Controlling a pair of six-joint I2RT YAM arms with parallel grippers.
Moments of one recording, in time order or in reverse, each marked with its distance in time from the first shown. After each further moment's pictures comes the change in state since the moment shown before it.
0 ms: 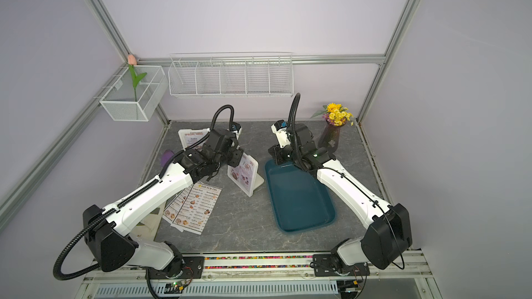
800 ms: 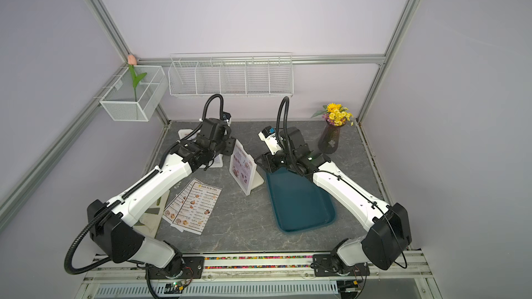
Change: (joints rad) left arm 0.110 0.028 0.077 0.005 -0.002 0.002; right arm 0.101 0.002 0.008 -0.022 -0.109 -0.058
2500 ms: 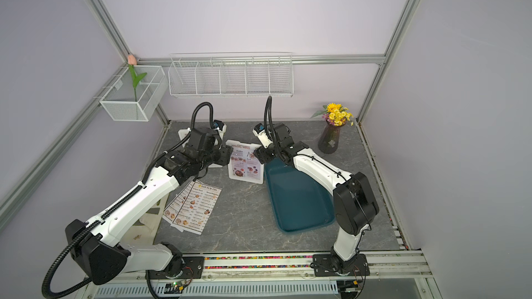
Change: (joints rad) left arm 0.000 -0.153 -0.164 -0.016 0.162 -0.101; right arm -0.052 0.305 0.108 0.129 0.213 -0.236
